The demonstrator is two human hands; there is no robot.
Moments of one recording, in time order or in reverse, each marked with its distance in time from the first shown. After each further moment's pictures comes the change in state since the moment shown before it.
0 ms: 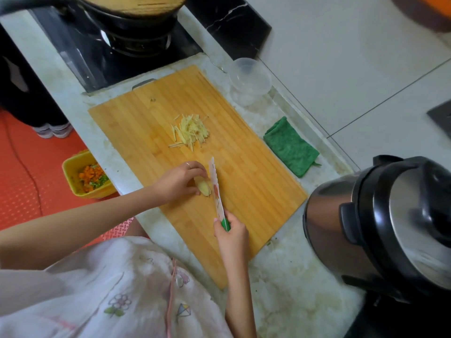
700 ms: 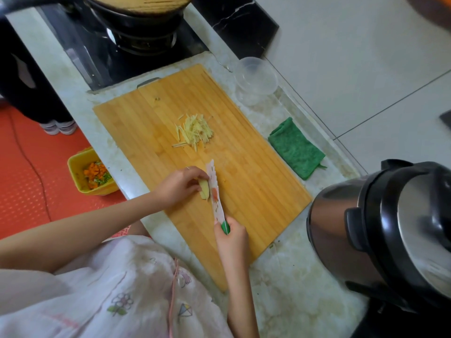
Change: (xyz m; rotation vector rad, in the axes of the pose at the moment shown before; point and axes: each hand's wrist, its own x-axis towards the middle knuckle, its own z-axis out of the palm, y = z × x) left_hand -0.007 0.000 0.010 -0.090 0.150 -0.053; right_hand -0.004 -0.010 -0.002 -0.044 -0.042 -0.010
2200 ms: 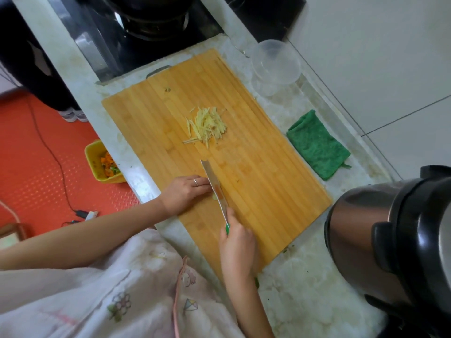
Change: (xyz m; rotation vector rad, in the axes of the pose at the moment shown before) left_hand -0.015 -0.021 0.012 0.298 0.138 0.389; right_hand 0.007 -0.027 0.004 -0.602 -0.076 -0.007
